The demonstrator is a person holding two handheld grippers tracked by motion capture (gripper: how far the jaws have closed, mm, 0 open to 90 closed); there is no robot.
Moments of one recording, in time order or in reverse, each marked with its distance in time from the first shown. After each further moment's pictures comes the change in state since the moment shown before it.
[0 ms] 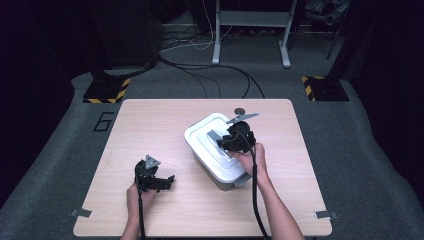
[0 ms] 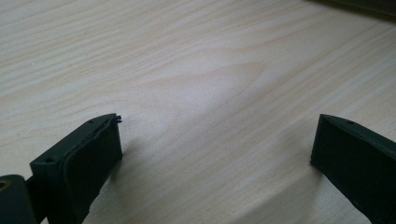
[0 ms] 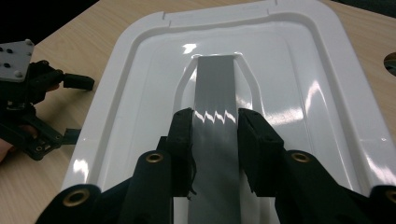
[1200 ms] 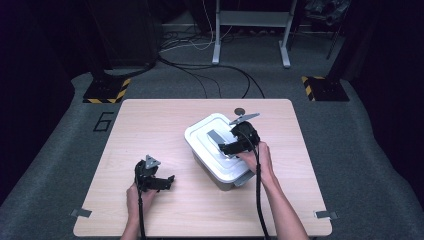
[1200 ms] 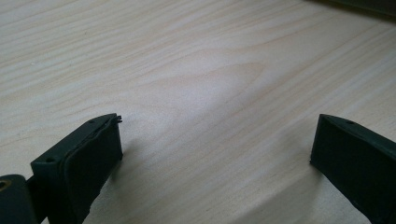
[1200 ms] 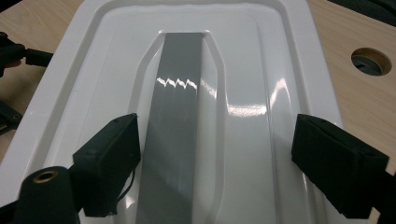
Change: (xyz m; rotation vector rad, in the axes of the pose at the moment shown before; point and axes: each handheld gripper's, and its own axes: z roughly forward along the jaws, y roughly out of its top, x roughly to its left) left arm 0.000 0.000 0.000 0.000 0.000 0.001; right arm -0.012 -0.004 -0.002 0.052 -0.069 -0.058
